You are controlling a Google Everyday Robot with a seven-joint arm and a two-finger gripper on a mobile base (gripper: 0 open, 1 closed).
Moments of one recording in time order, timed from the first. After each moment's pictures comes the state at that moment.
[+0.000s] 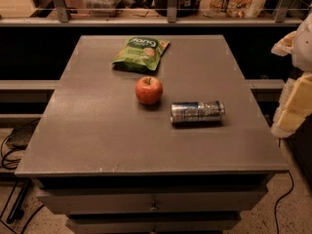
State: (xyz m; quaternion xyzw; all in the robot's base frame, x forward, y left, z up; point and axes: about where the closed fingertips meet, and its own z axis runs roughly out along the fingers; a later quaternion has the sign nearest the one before) arm 0.438 -0.217 0.976 -0.60 0.78 -0.03 0.16
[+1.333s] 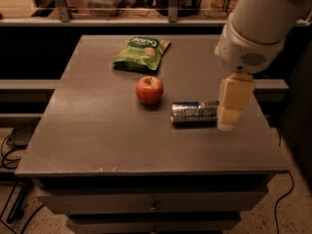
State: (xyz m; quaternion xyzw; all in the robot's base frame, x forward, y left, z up) arm 0.471 -0.134 0.951 -0.66 0.74 -0.06 0.12
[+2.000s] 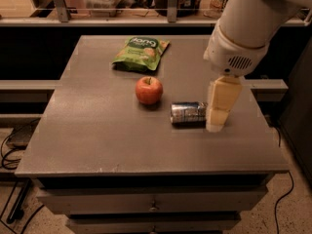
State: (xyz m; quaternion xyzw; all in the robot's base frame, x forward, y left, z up) arm 0.480 -0.109 0.935 -0.67 0.73 -0.03 0.13
